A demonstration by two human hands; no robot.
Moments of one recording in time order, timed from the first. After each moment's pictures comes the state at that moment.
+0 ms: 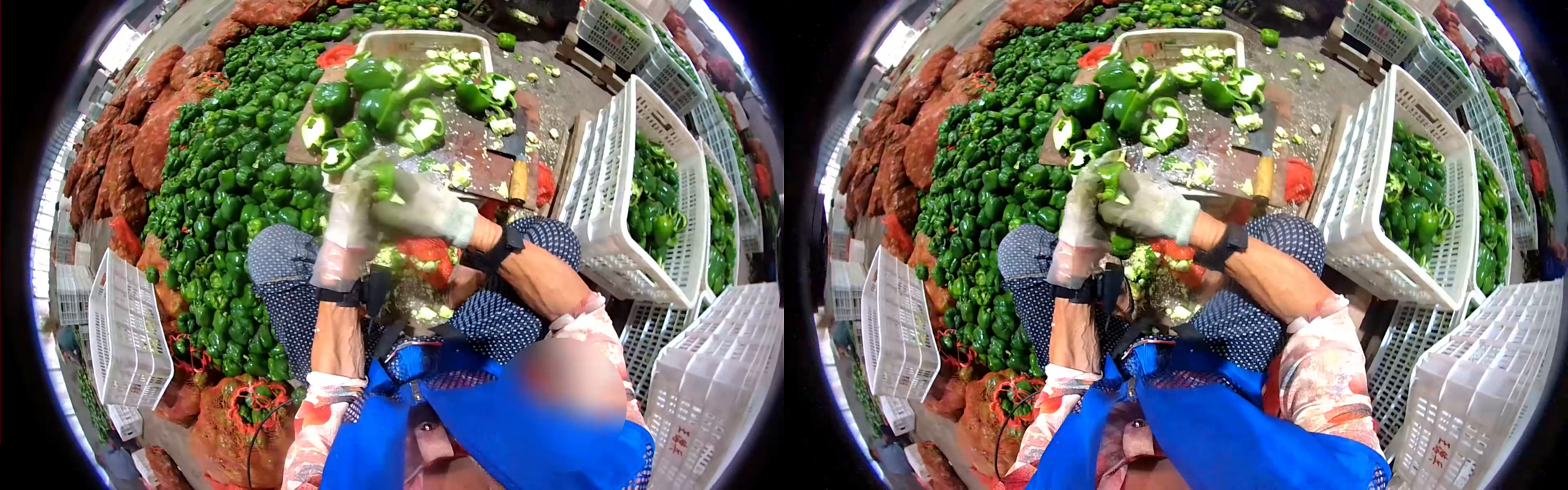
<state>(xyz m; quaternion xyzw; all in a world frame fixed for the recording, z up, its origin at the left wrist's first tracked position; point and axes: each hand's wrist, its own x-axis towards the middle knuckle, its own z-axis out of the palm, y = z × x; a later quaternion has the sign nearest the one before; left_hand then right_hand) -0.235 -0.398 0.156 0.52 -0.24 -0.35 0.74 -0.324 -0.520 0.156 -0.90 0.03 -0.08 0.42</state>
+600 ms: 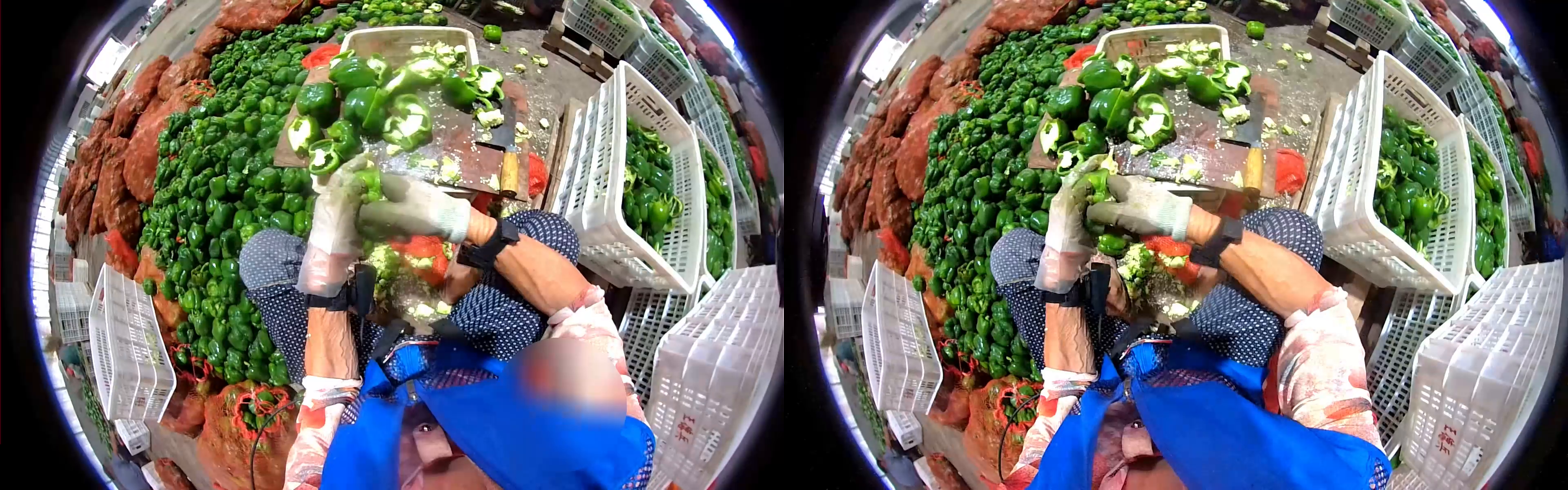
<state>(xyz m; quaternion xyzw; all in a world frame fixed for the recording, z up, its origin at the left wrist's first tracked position) -0.234 -0.392 0.172 0.59 -0.16 -0.39 0.69 -0.336 -0.518 0.177 -0.76 0.03 0.00 0.65</state>
